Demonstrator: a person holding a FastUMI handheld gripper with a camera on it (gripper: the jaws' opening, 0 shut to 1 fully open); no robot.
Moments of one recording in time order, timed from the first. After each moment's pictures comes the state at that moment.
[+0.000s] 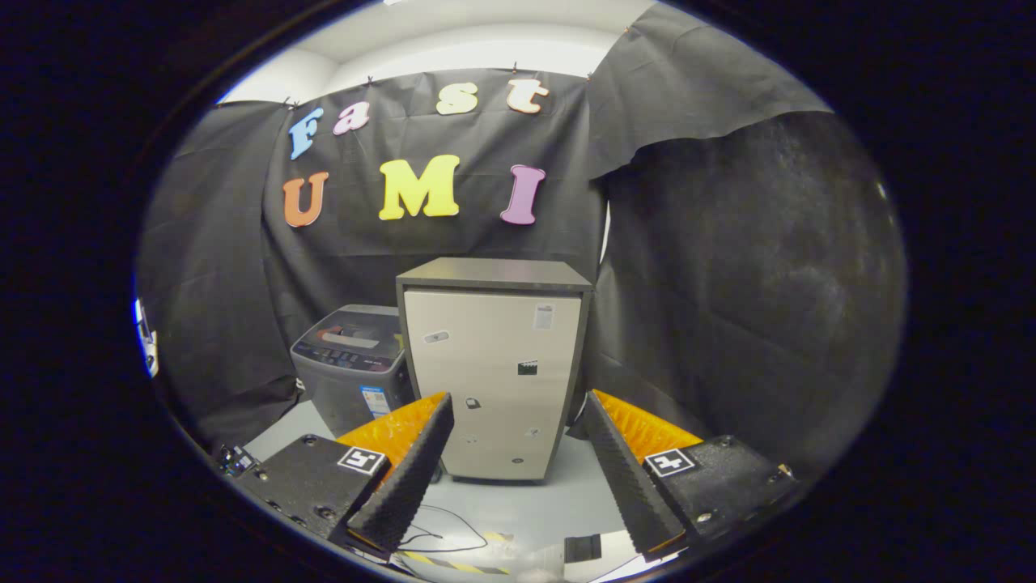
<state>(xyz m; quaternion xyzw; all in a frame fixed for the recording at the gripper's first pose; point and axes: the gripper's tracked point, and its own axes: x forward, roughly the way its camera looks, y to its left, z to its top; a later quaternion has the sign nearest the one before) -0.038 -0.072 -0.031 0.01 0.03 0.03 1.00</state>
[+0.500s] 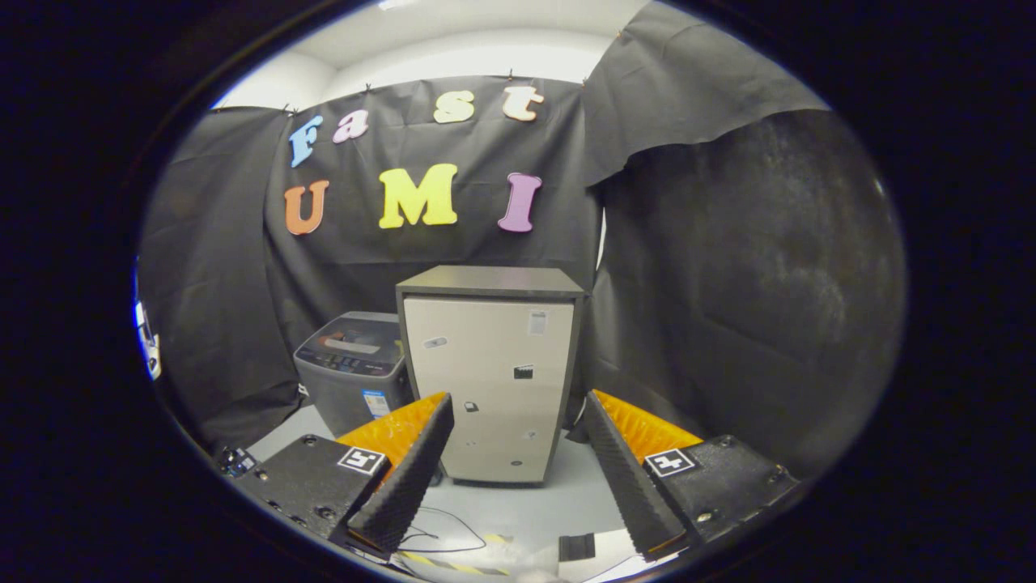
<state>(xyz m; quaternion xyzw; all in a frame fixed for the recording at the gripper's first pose) -0.054 -0.083 -0.020 0.02 0.02 0.03 1.00</state>
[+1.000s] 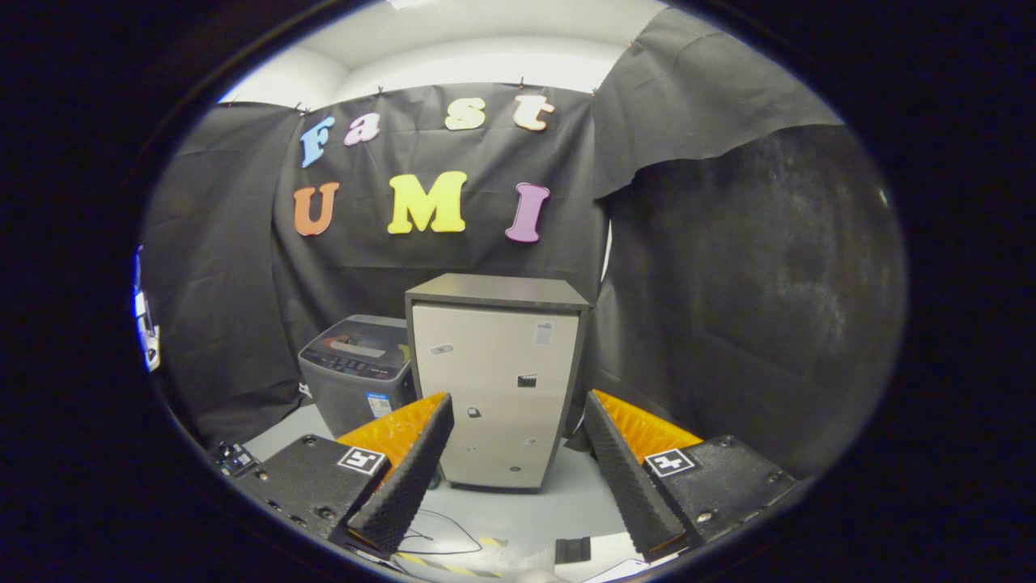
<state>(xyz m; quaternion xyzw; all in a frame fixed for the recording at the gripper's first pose) -0.063 -0.076 -0.010 0.00 0.00 0.03 1.00</state>
